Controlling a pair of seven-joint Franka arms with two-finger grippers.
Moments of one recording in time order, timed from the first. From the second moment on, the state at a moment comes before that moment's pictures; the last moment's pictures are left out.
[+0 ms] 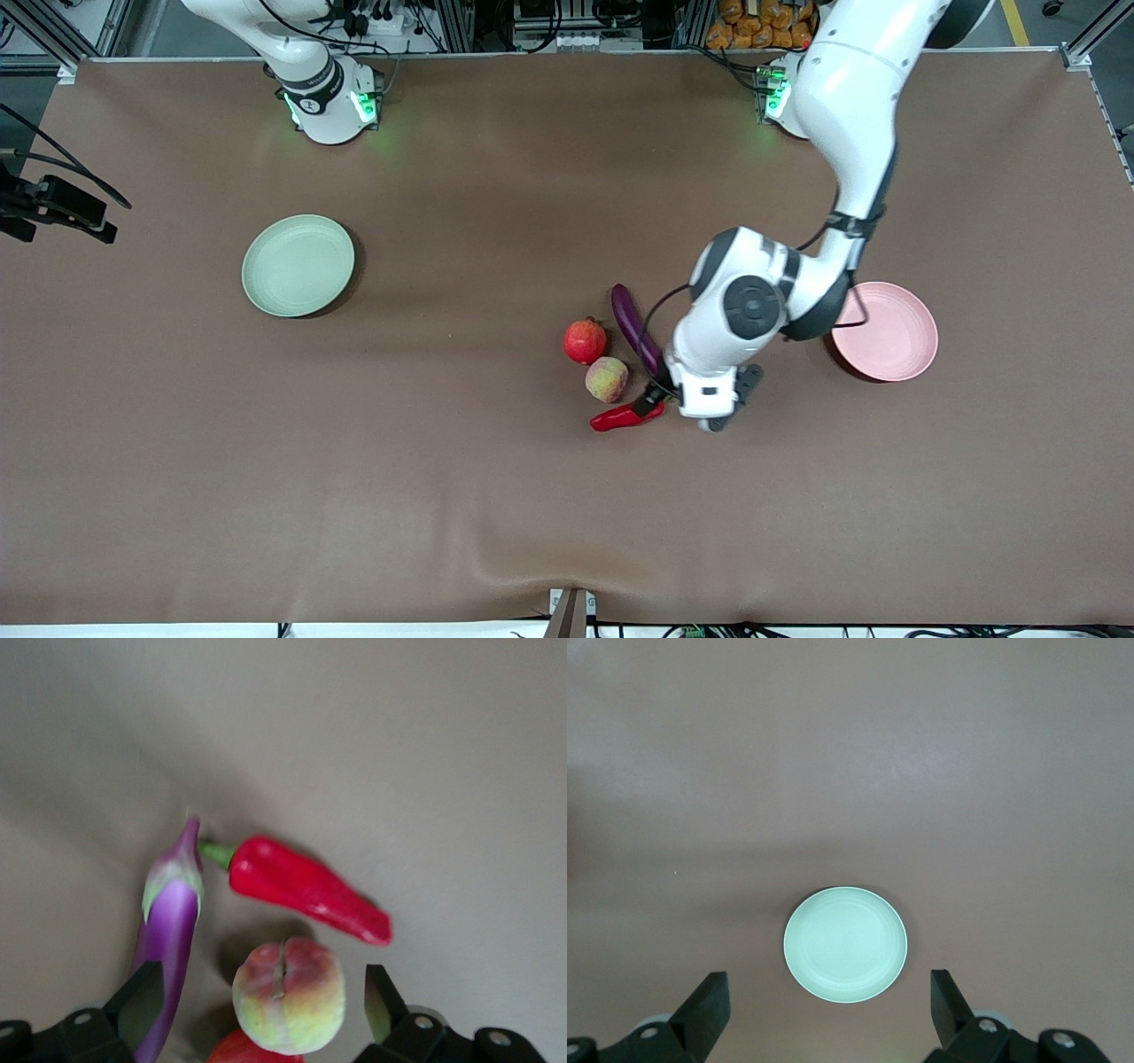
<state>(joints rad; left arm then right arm) -0.49 0.72 -0.06 -1.45 -0.15 2.26 -1.30 -0.02 0.03 -0.04 -1.47 0.01 1.48 -0.02</state>
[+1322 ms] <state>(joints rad) -0.51 0.82 -0.05 -1.51 -0.14 2.11 -1.40 -0.02 0.03 -0.04 -1.47 0.01 1.48 -0.02</state>
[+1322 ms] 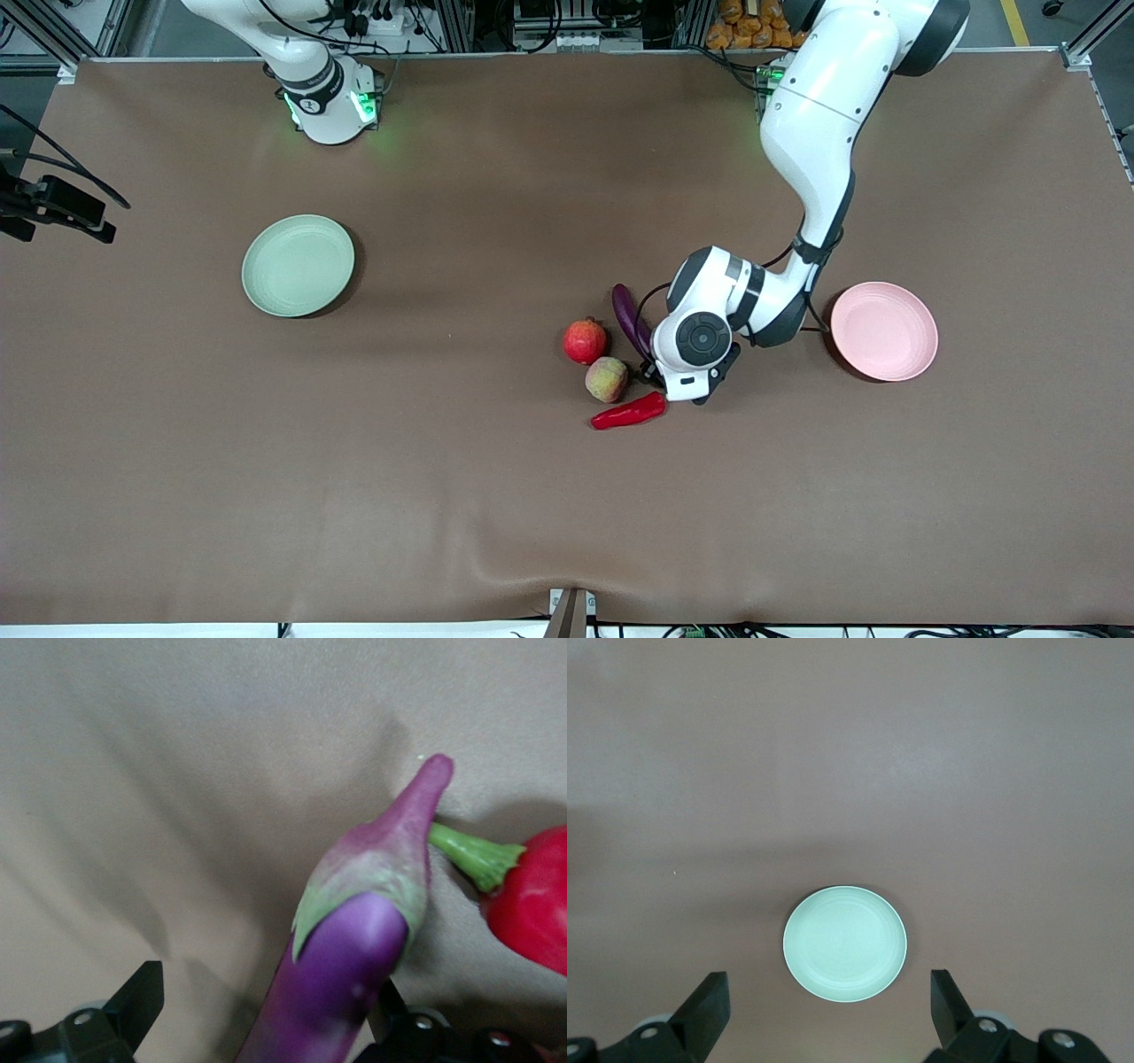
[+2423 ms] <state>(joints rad) -0.38 0.59 -0.03 -1.47 -0.05 1.81 -1.15 -0.02 0.03 -0.04 -1.47 0.01 1.47 -0.02</state>
